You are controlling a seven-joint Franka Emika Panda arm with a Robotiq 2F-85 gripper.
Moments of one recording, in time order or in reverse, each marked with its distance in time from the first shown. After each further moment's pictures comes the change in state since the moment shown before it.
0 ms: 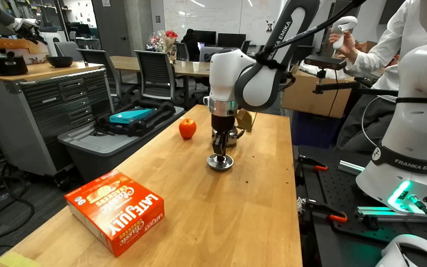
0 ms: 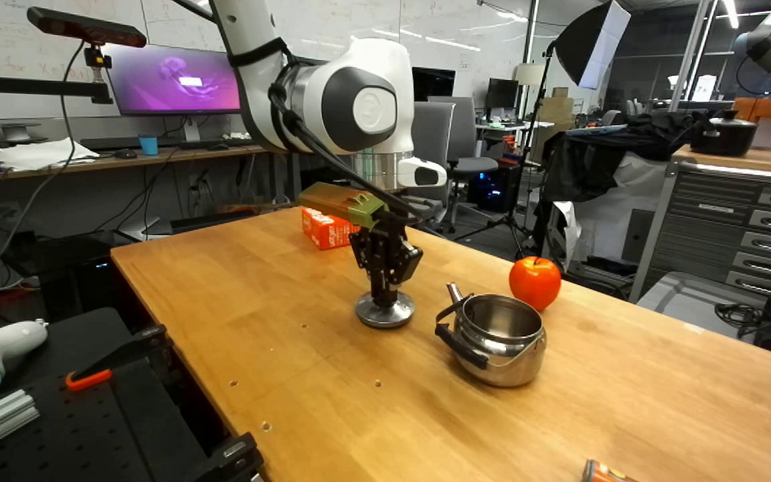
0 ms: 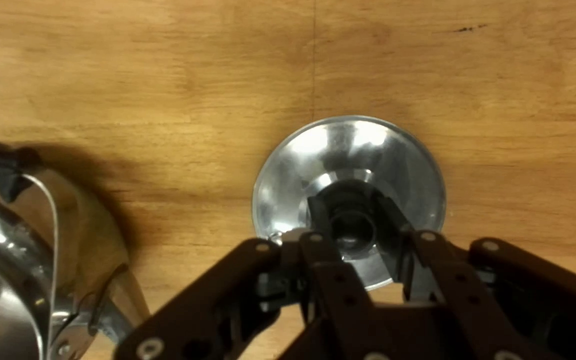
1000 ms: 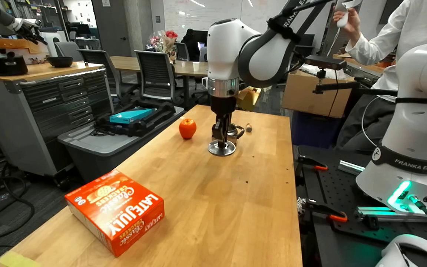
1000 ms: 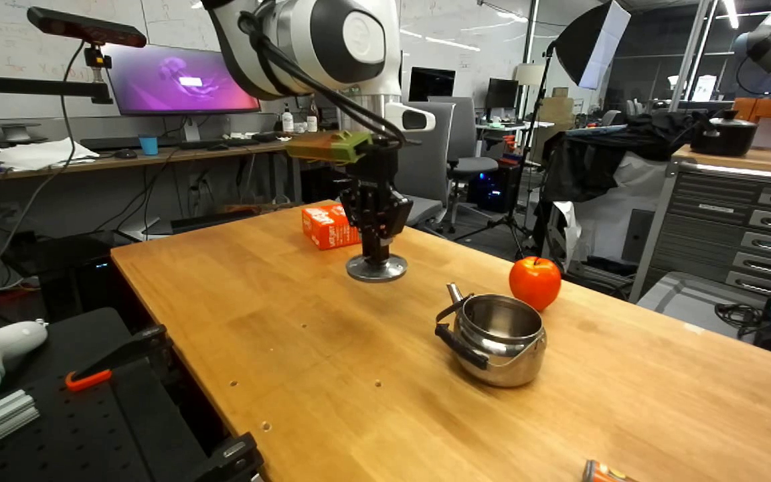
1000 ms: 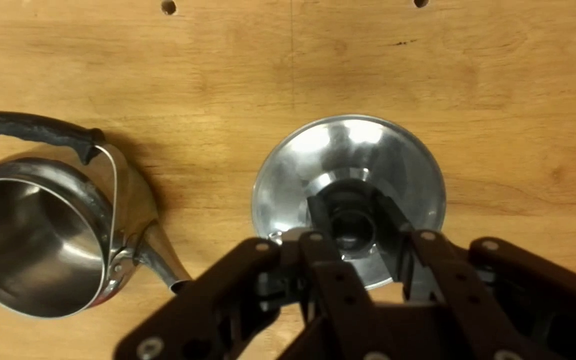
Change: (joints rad) arm 0.056 -0.175 -0.007 -0.011 -0.043 -0.188 0.091
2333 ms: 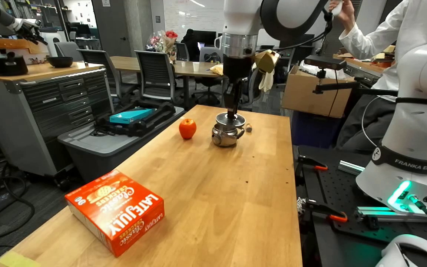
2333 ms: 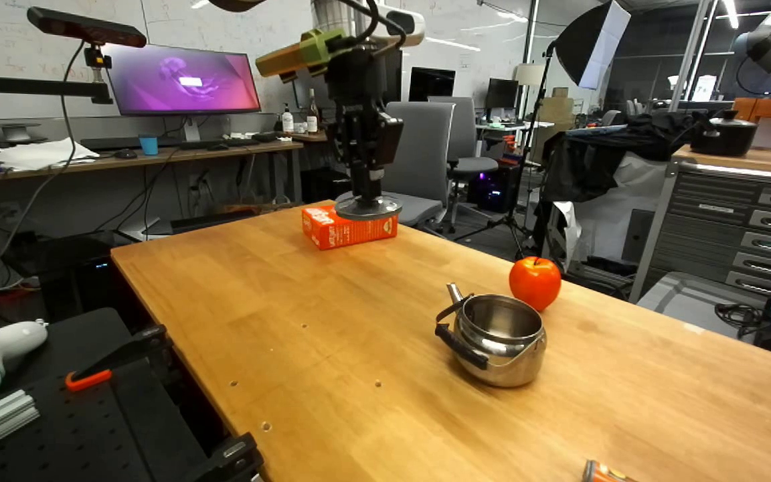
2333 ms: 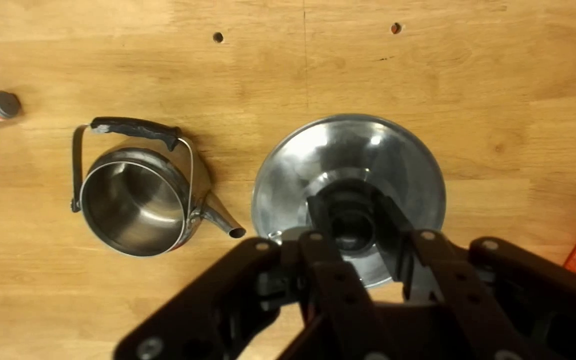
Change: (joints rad) arm -0.033 -0.308 0.037 -0.077 -0.001 -0.181 0.013
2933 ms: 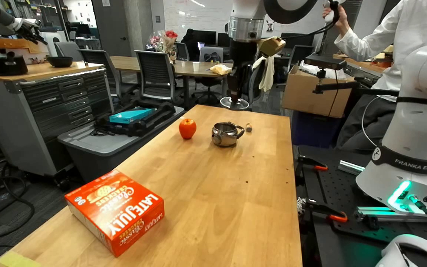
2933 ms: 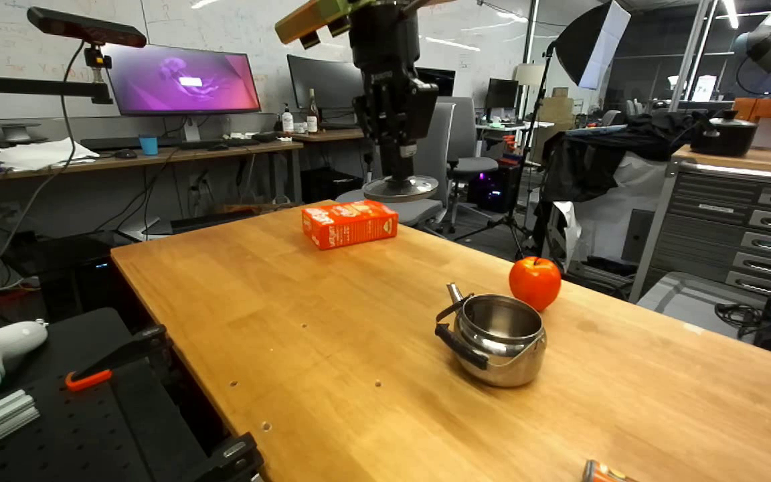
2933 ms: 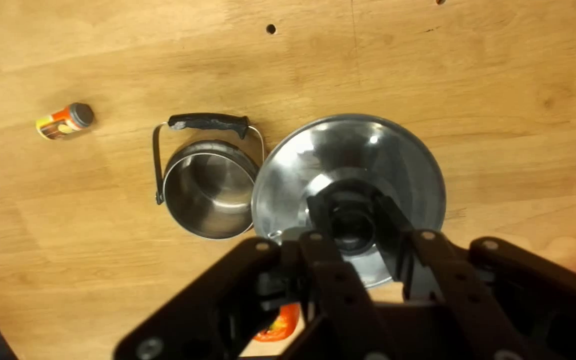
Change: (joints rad) arm -0.107 -0.076 -0.002 0.009 0.000 -0.044 -0.003
